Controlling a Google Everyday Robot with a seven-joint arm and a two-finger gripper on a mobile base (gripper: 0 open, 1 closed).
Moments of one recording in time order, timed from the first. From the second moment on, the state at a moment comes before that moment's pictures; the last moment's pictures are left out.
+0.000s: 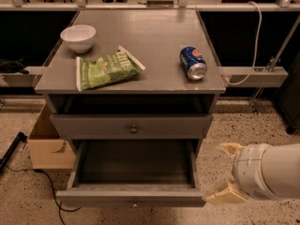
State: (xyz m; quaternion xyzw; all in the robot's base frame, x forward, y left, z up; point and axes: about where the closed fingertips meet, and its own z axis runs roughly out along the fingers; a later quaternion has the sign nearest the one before) arm 0.357 -0.157 0.778 -0.55 0.78 0.05 0.29
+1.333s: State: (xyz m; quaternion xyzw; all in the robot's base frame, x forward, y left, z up) arm 0.342 -0.137 0.746 -0.52 0.79 0.11 0.30
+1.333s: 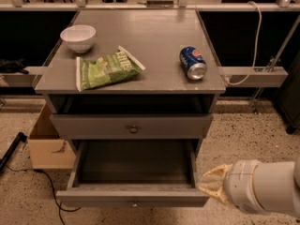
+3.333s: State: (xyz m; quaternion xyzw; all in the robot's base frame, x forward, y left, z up) arm 0.351 -0.087 0.633 -0.46 0.82 0.17 0.28
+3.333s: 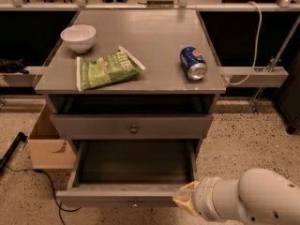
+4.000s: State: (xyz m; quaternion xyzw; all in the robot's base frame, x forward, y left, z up) arm 0.360 -0.088 0.619 -0.44 0.83 0.19 0.29
